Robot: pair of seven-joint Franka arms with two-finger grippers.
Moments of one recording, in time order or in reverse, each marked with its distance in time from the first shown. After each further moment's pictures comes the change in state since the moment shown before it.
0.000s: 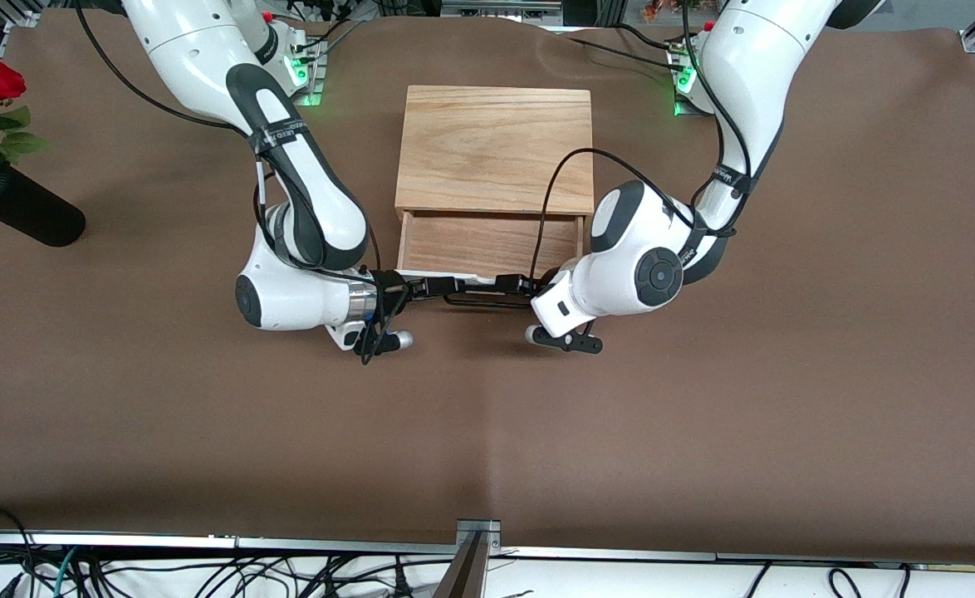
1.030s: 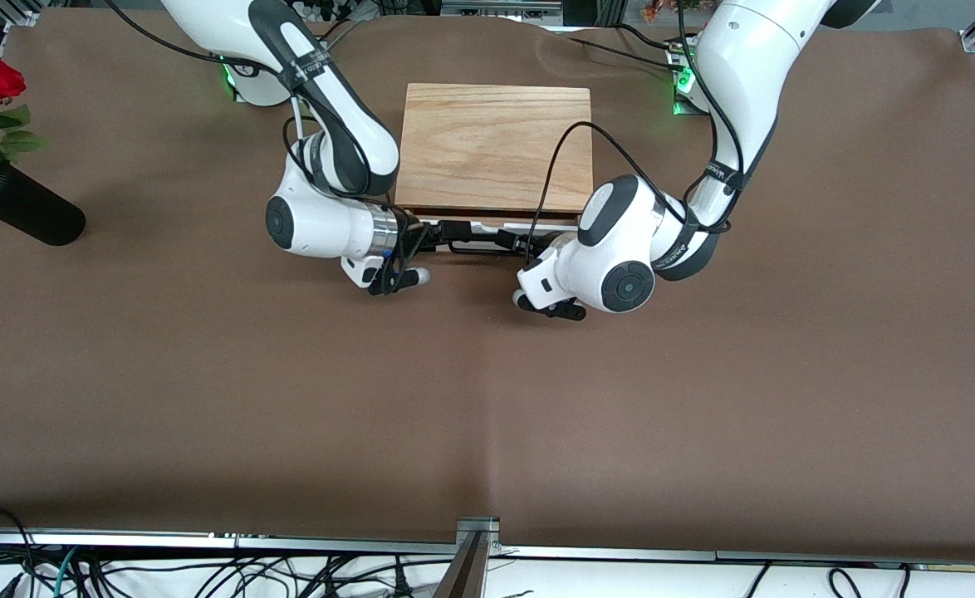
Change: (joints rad) left arm -0.010 -0.002 -0.012 0.000 -0.010 -0.324 -0.020; right arm 0.032 -0.213 0.116 -0.366 0.007 0.245 -0.011
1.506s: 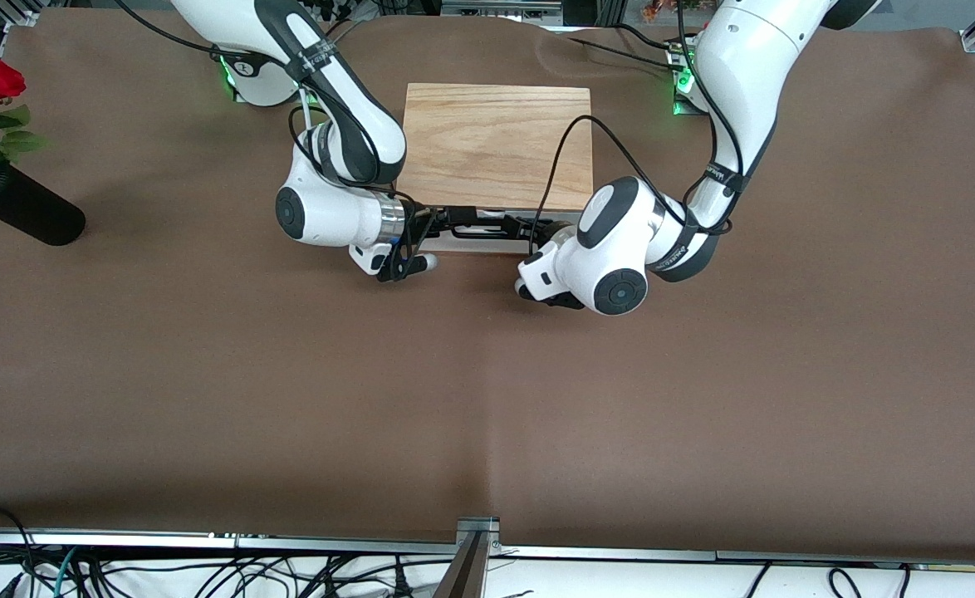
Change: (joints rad) left arm 0.003 0.007 0.002 0.001 -0.005 -0.107 -0.012; right arm -0.001 -0.019 0.029 -0.044 0.016 0.006 -0.004
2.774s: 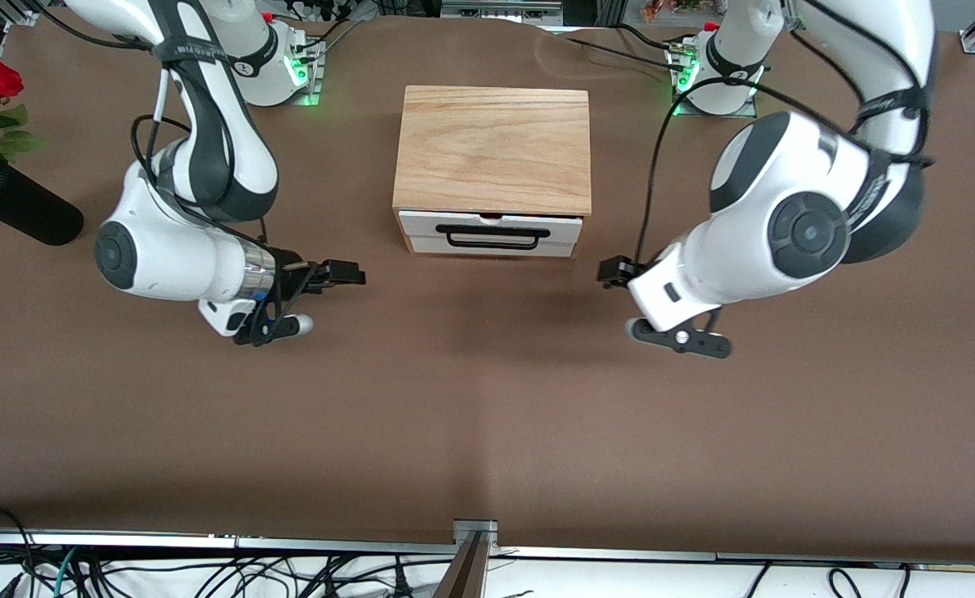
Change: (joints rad) left arm 0.151 -0.142 0.030 0.341 0.411 -0.095 0.003; right arm -0.009 -0.026 -0.375 0.370 -0.439 -0.411 0.123
